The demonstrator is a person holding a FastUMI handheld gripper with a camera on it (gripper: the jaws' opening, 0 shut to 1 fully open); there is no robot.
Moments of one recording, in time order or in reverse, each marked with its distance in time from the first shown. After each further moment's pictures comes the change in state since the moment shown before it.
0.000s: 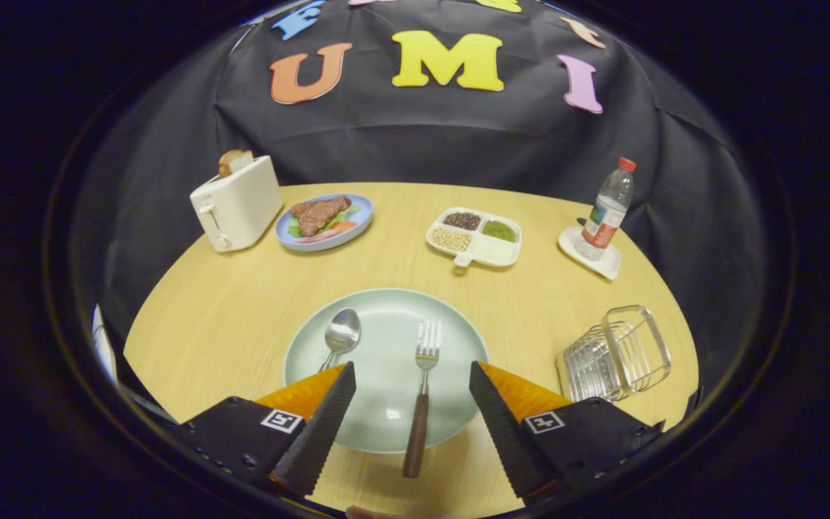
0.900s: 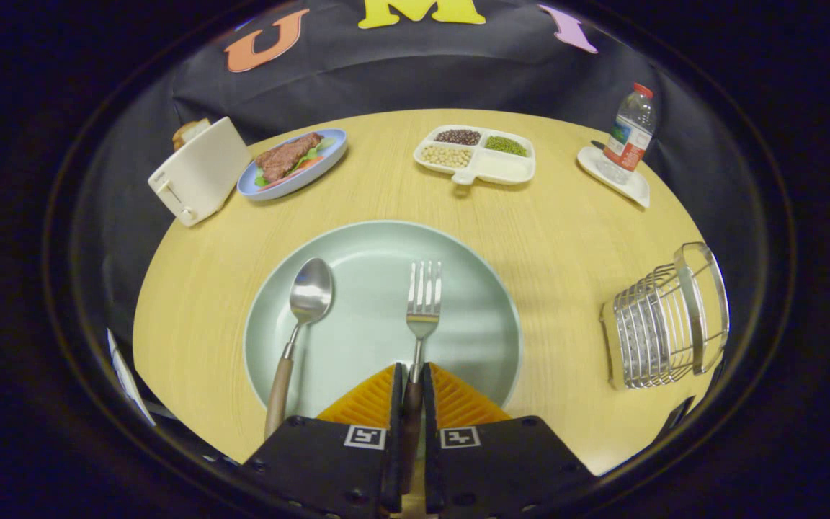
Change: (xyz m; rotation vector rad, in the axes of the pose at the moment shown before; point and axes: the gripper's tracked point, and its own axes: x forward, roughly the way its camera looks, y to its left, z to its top) arm 0.044 -0.004 -0.043 0.095 0.270 0.024
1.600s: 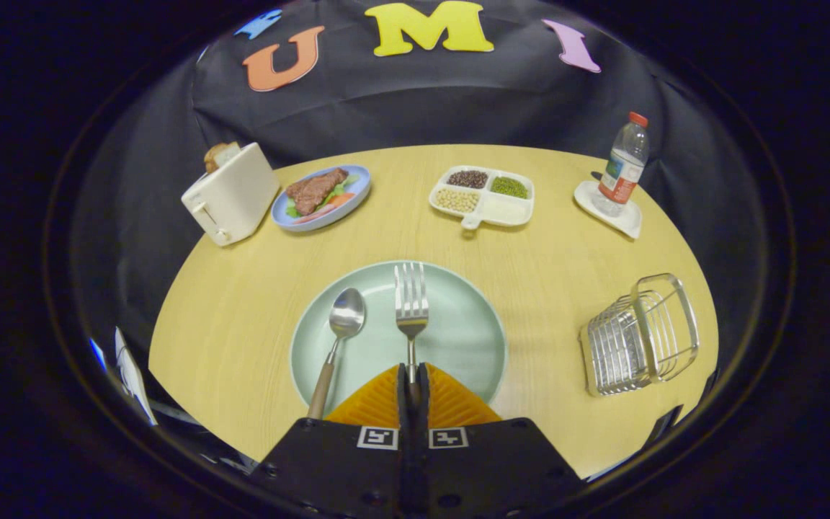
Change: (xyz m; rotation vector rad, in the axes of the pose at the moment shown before) arm -0.064 0.003 0.024 -0.025 -0.145 0.047
